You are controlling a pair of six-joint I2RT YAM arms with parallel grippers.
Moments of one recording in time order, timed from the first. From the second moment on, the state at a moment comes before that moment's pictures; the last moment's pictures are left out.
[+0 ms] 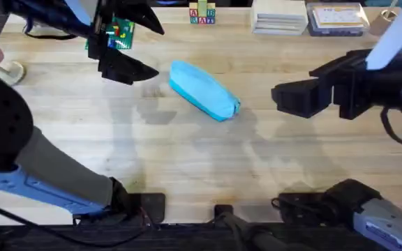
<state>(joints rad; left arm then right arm) 0.21 1.80 1.63 -1.69 1.03 1.98 0.41 0.85 1.09 -1.02 -0.14 0.06</state>
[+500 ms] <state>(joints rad) 0.21 1.70 1.63 -1.69 0.89 1.60 0.41 0.85 1.09 -1.02 -0.14 0.06</state>
